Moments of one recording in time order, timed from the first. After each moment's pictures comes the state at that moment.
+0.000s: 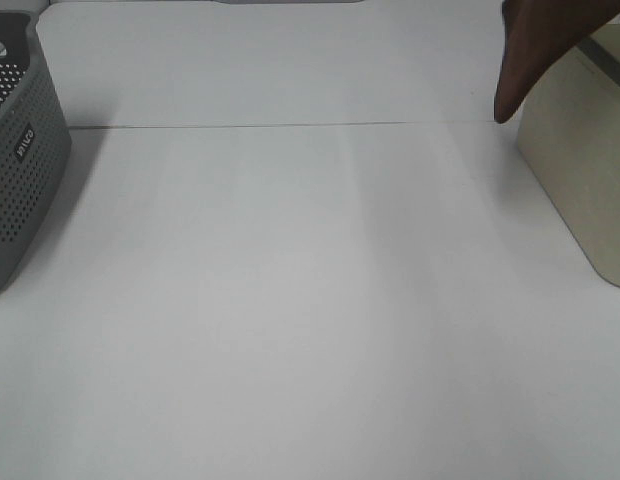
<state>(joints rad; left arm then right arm) -0.04 0.00 -0.50 -0.06 1.06 0.04 0.00 1.91 -2.11 0.22 1.21 -0.24</state>
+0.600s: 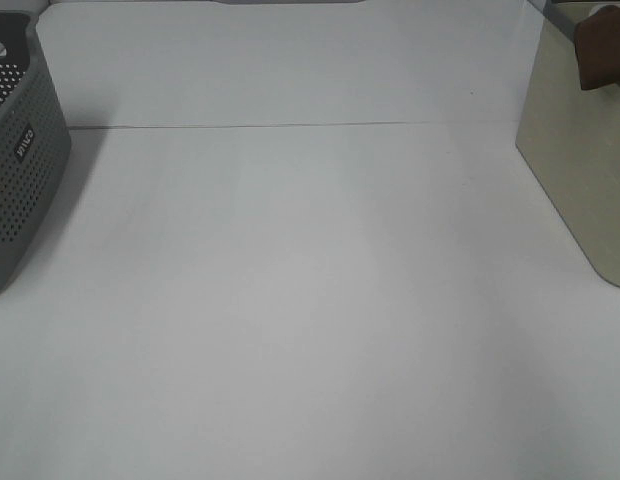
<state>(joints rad) -0.04 0.00 -0.50 -0.06 1.06 0.04 -0.27 1.95 -2.11 0.11 1.21 -0.24</state>
